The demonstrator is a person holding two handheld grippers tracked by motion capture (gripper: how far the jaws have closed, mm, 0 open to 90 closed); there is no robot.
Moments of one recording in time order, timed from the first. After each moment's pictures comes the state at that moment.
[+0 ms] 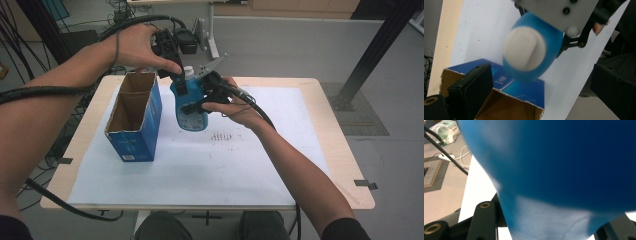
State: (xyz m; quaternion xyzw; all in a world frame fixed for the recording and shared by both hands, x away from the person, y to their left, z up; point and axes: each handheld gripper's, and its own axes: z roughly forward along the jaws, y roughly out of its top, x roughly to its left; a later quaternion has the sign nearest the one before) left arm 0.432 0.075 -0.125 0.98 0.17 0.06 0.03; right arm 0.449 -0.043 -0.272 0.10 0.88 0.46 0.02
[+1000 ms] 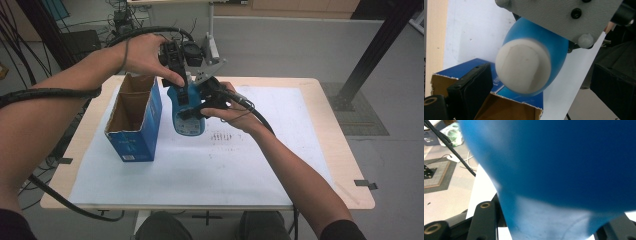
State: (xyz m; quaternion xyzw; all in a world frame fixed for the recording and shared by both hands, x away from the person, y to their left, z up) left arm 0.431 0.066 -0.142 0.99 0.14 0.04 0.00; right arm 0.441 -0.042 -0.276 0.08 0.88 0.48 0.00
